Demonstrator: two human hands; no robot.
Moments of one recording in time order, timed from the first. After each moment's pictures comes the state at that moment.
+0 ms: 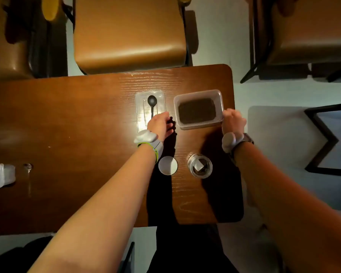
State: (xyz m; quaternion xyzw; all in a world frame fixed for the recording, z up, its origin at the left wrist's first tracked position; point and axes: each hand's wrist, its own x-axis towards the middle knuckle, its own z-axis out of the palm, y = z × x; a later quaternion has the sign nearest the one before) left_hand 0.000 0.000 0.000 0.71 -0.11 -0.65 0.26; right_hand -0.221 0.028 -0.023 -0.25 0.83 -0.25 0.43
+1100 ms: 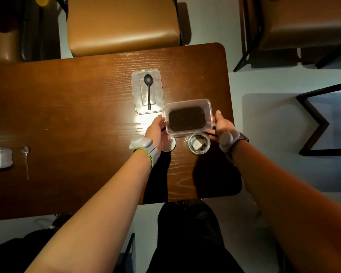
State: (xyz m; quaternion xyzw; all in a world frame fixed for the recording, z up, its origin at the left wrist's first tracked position) left_hand 0.021 0.104 0.004 0.67 -0.08 -0.69 0.26; right_hand -0.186 0.121 -0.002 -0.06 0.75 -0.27 0.61
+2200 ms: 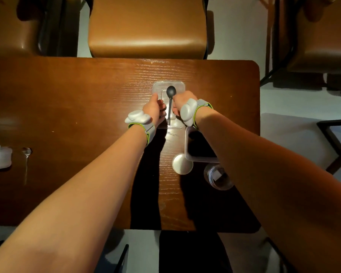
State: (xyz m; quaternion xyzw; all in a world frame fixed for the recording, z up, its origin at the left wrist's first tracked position) left_hand 0.076 -0.033 -0.030 0.70 -0.10 -0.65 0.27; right_hand -0.039 -0.060 -0.017 -0.45 0.71 0.01 0.54
